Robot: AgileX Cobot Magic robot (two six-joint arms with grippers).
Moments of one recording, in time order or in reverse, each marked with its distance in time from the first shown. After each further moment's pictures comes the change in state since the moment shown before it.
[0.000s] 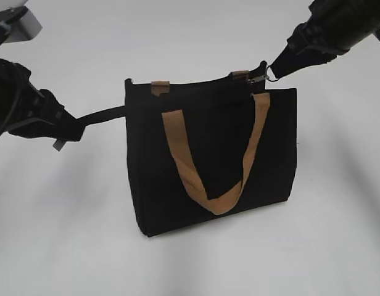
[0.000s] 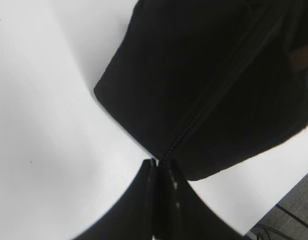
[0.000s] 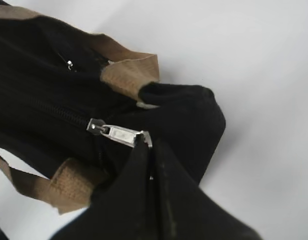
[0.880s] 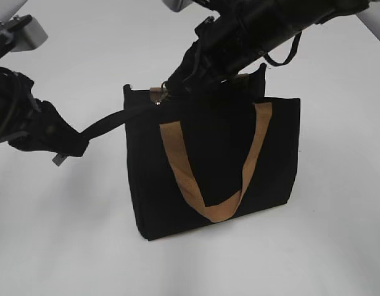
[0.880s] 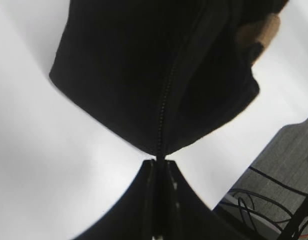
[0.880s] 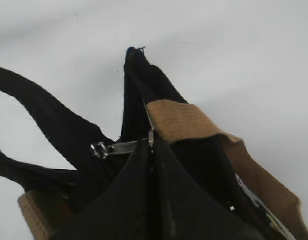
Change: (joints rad) left arm 0.002 0.000 0.002 -0.087 0.125 0.147; right arm 0.328 0.094 0.000 0.212 -0.192 -0.339
